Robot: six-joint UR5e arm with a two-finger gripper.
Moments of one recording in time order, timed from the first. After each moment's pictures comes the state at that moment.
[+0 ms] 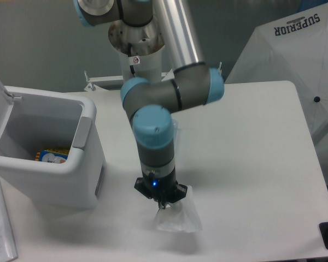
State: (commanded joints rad) arm 2.34 -1.97 -1.52 -0.87 1.39 0.55
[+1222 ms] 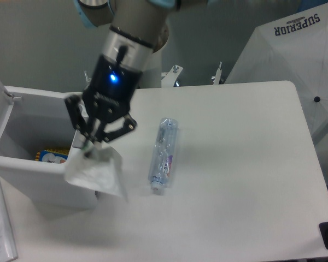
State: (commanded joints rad) arm 2.35 -1.60 -1.55 -0.95 0.79 0.36
